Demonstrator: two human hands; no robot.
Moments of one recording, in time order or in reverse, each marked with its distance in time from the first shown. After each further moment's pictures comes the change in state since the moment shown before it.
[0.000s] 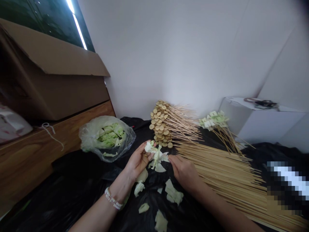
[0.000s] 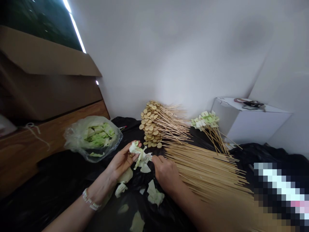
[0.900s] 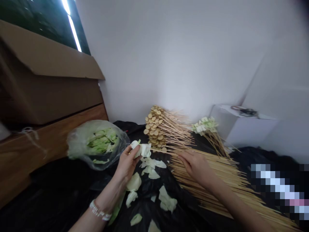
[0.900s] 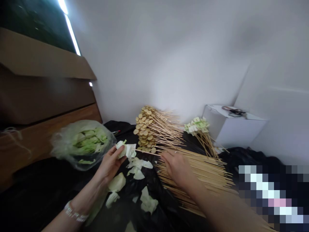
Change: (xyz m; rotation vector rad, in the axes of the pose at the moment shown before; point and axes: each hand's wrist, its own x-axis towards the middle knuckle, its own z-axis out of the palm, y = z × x) left_hand 0.005 0.011 -0.005 0.119 0.127 0.306; right_hand 0.013 0.042 -0.064 -0.002 -0.028 -0.003
